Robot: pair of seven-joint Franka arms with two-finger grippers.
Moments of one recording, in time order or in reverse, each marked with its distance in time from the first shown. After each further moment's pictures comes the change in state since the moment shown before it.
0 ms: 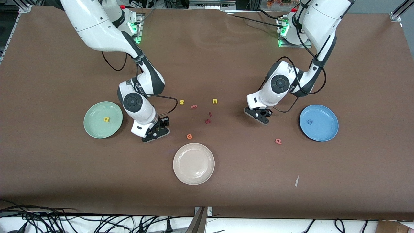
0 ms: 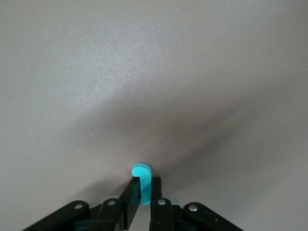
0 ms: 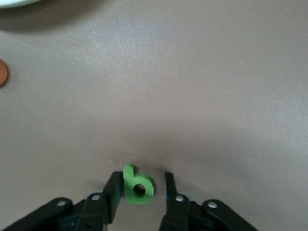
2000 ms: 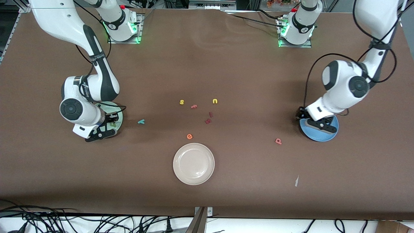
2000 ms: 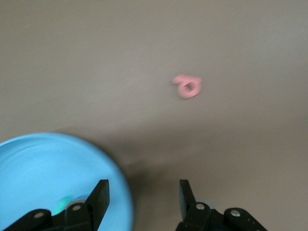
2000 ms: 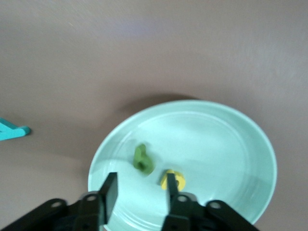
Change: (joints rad) left arm 0.328 -0.170 -0.004 -0.003 -0.101 -0.092 0.131; right arm -0.060 -0.177 -0.291 -0.115 0.075 -0.294 -0.259
